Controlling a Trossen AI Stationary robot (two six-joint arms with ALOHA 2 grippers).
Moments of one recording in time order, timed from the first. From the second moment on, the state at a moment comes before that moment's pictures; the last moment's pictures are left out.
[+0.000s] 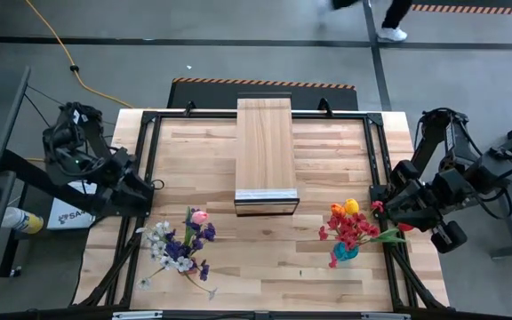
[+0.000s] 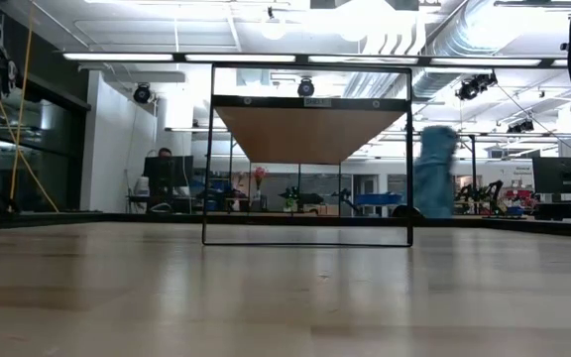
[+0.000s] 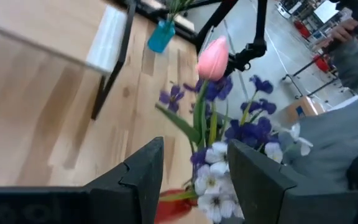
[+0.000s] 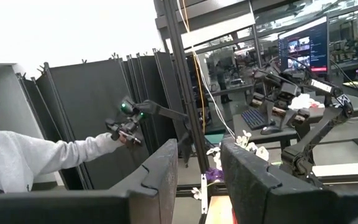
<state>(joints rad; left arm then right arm) -1.09 0.48 1.07 -1.12 -0.67 -1.01 1.20 0.81 1.10 0.03 0.91 0.03</state>
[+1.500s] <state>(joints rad) -1.09 0.38 0.52 -0.91 -0.22 -1.74 1.20 0.82 1.10 0.03 0.91 0.02</state>
